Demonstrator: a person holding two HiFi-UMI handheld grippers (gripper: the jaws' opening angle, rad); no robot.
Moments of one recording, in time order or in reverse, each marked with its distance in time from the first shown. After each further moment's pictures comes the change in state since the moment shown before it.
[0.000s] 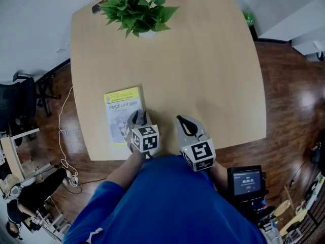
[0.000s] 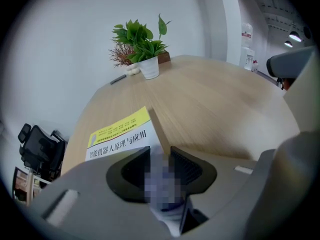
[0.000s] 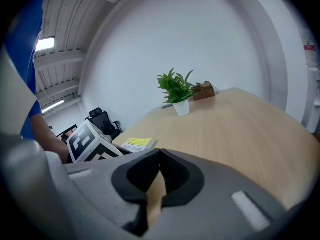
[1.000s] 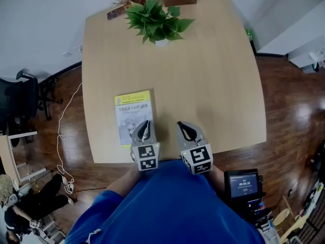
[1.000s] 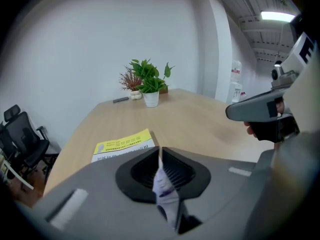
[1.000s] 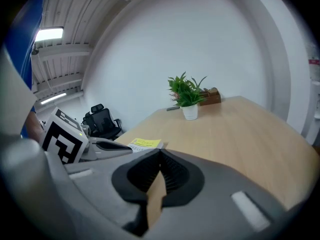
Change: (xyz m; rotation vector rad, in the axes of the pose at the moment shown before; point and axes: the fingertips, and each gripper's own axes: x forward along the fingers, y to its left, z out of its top) left arm -0.077 0.015 0.011 -0.109 -0.333 -0.138; right arm 0.003 0.051 0.006 -0.069 -0.032 -0.021
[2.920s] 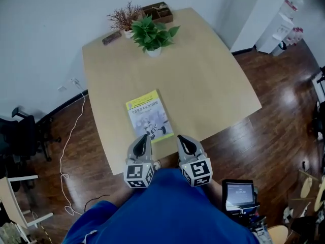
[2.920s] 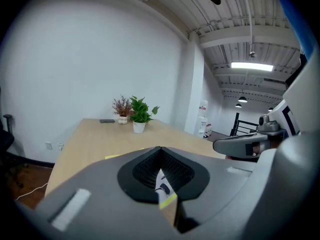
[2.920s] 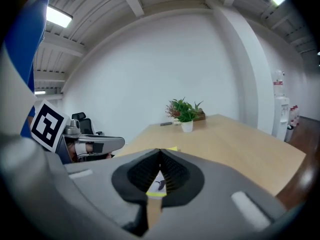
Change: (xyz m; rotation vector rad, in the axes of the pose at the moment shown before) left arm -0.165 0.076 -0.007 -0.061 -0.365 -0.367; right arm -0.066 0.173 -0.013 0.028 -0.215 -0.297
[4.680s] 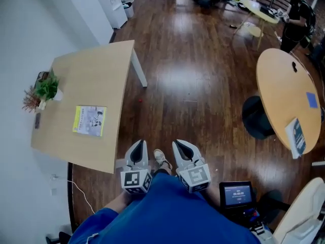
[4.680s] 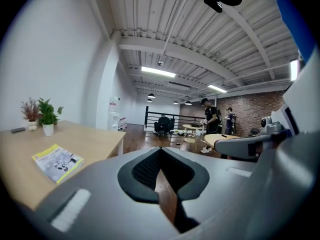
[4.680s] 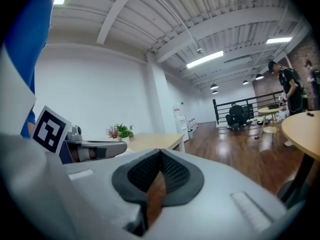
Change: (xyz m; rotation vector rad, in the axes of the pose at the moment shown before) left arm -0.336 -0.159 -0.094 0.333 0.032 -1.010; right arm -0.371 0.283 -0.144 0.318 -0.331 -1.005
